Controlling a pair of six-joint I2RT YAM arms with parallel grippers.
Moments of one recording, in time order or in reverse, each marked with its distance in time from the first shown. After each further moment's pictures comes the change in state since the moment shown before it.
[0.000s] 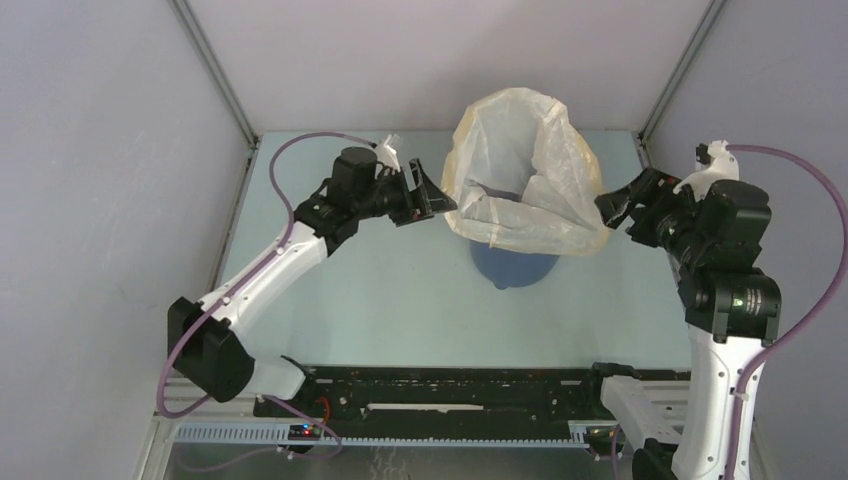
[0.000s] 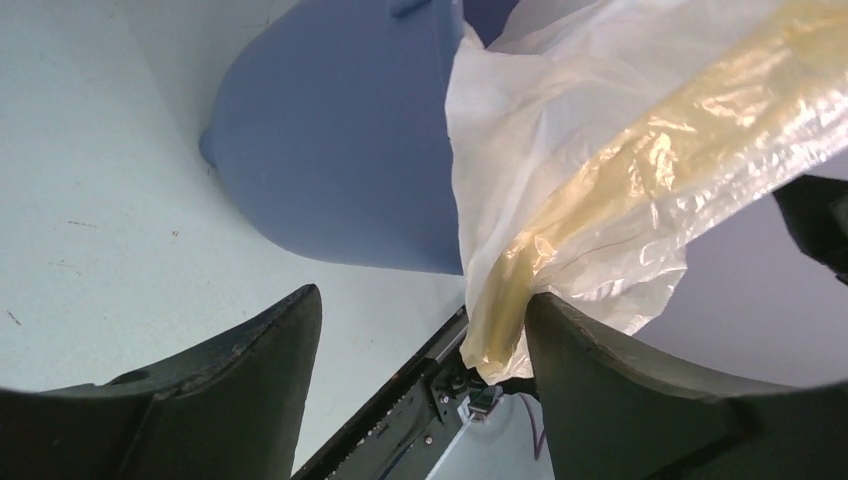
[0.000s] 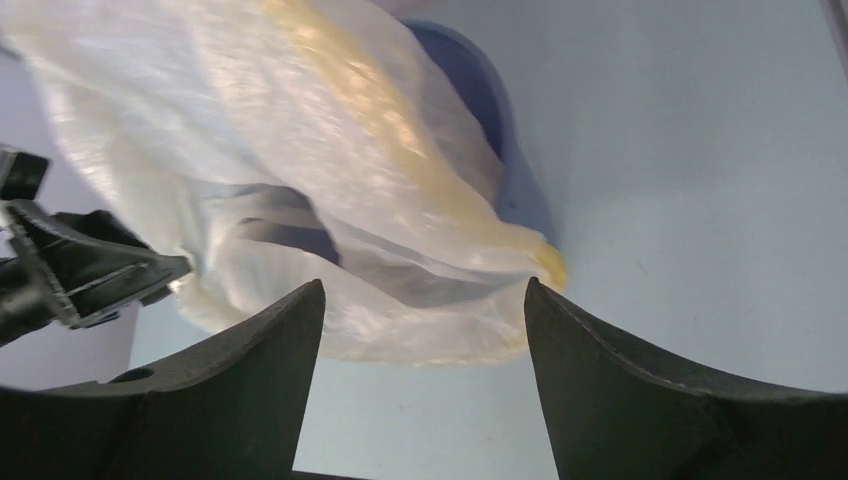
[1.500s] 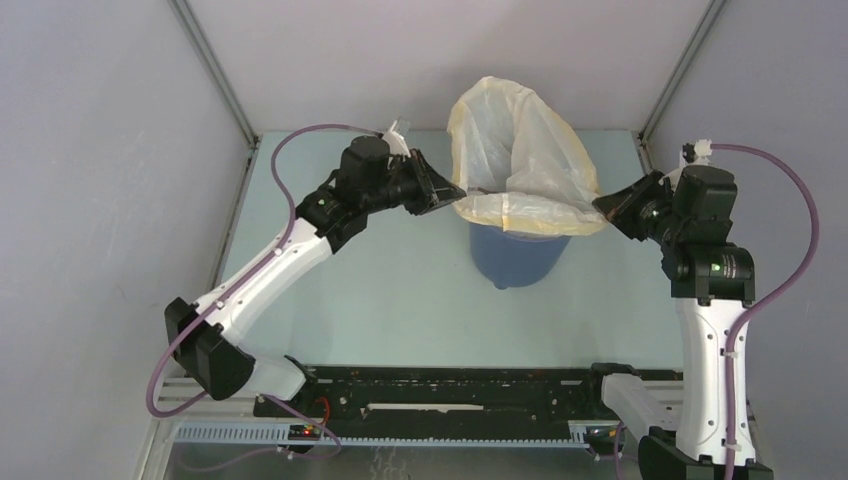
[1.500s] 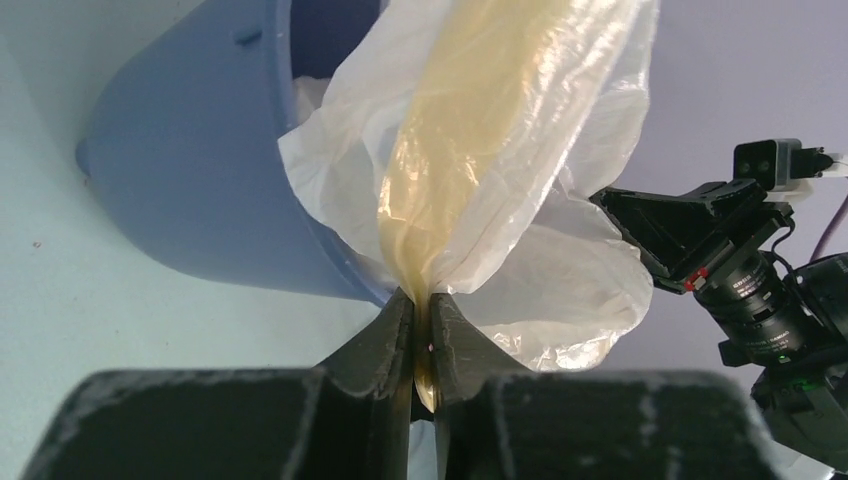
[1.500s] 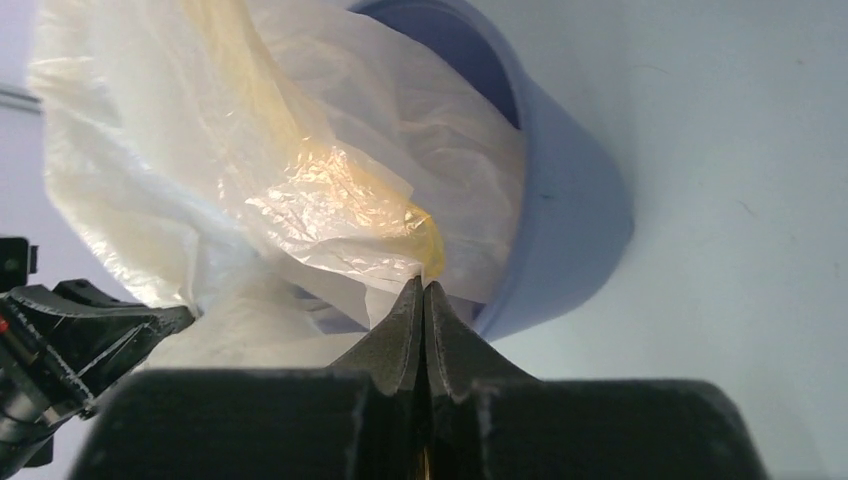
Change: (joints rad) left arm -0.108 0.006 0.174 -0.051 -0.122 -0.189; right arm 0.041 0.071 -0.061 0.099 -0.031 0.264
